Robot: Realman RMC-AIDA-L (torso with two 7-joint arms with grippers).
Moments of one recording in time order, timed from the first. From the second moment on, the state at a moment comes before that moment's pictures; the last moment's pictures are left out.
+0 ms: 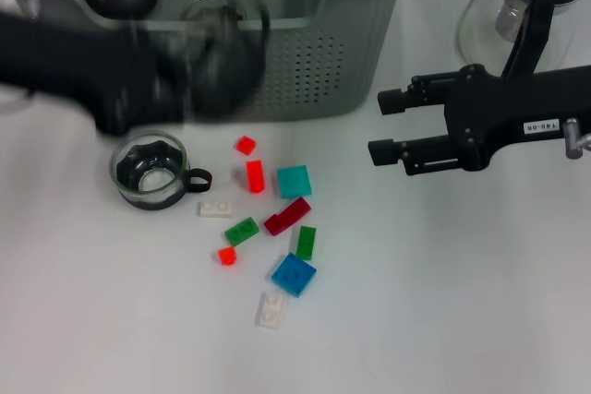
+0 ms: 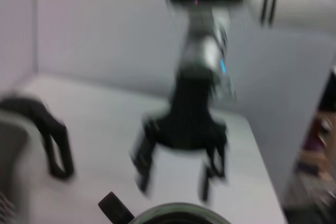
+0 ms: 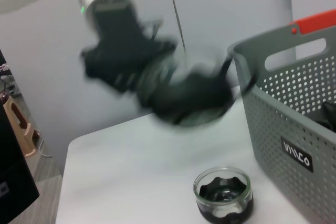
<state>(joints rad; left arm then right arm) -0.56 -2.01 0.71 1.17 2.00 2.05 -1.72 0.56 2.05 -1.10 -0.92 -1.84 -1.61 1.67</state>
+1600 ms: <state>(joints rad) -1.01 -2.08 0.97 0.74 2.75 0.89 -2.24 0.56 2.03 -1.09 -0.84 -1.84 -1.62 1.65</state>
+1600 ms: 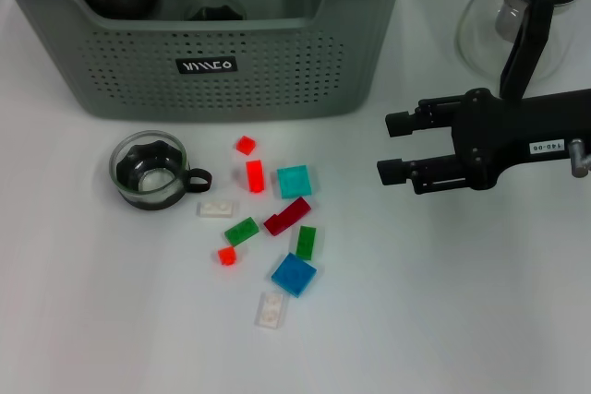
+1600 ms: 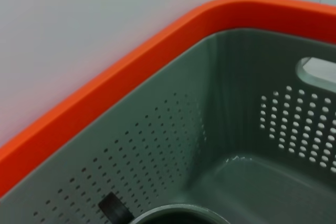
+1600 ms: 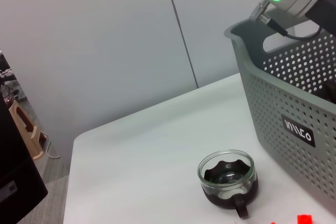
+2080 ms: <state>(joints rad) -1.00 -2.09 0.97 0.73 2.75 0.90 -2.27 0.56 2.03 -1.09 -0.83 -1.86 -1.62 1.64</state>
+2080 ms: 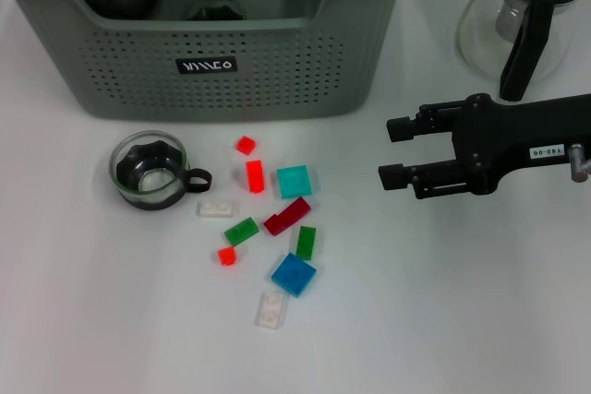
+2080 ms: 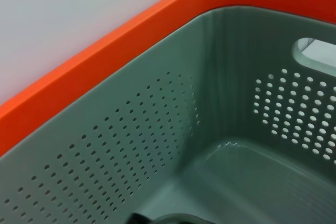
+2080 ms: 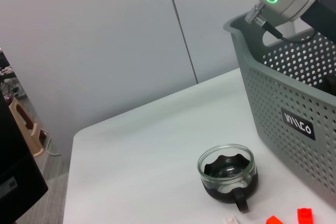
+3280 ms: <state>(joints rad) -0.76 -2.04 0.77 1.48 2.31 1.99 -2.05 0.56 2.02 -1.06 -0.83 -1.86 -1.63 1.65</state>
